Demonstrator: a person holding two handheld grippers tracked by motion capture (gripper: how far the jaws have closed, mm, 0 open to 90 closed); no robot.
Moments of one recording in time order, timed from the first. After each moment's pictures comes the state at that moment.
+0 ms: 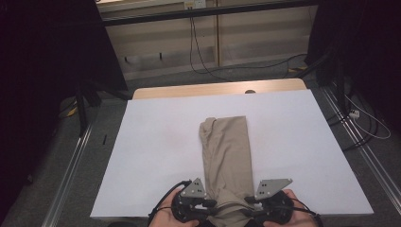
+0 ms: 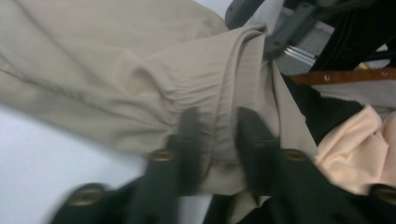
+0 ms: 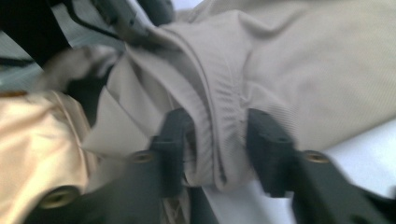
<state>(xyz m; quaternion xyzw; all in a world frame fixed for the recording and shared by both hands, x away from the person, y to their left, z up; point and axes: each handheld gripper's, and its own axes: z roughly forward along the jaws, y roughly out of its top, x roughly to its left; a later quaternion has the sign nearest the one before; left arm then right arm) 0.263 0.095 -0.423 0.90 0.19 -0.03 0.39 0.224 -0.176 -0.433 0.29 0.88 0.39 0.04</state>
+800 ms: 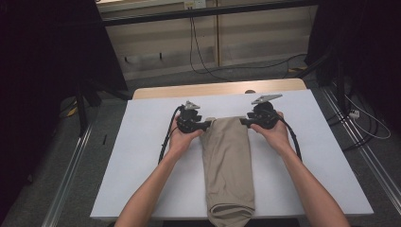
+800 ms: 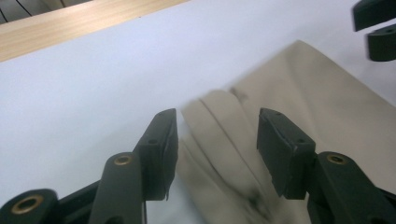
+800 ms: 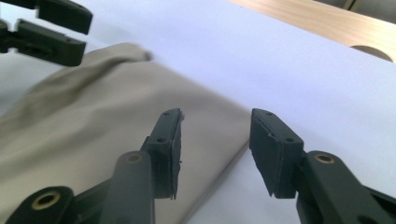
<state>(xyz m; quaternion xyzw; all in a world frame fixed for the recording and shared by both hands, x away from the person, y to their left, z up) 0.510 0.066 -0.436 0.83 0.36 0.12 0.41 0.473 -0.214 -0.425 0.45 0.79 0.39 0.17</state>
